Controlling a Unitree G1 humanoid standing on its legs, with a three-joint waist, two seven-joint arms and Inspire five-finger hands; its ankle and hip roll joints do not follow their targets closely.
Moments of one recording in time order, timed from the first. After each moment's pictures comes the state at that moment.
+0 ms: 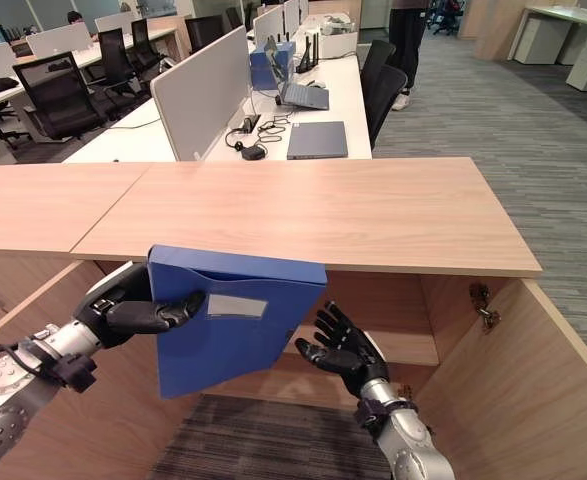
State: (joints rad) left arm 0.08 0.94 -0.12 -0.22 -0.92 -0.01 -0.27; right arm 0.12 -0.41 0.29 0.11 0.83 -0.09 0.14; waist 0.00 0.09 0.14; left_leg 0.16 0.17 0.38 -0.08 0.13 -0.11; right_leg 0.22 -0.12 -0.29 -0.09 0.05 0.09
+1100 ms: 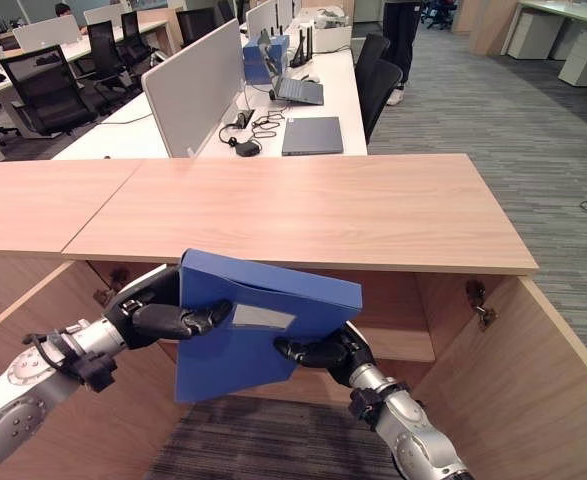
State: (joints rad) left arm -0.05 0.99 -0.28 -0.27 -1.00 0.06 -0.31; right arm 0.03 -0.54 0.42 0.07 0.94 -0.05 0.17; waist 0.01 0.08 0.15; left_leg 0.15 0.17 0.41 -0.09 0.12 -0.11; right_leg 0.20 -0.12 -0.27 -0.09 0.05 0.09
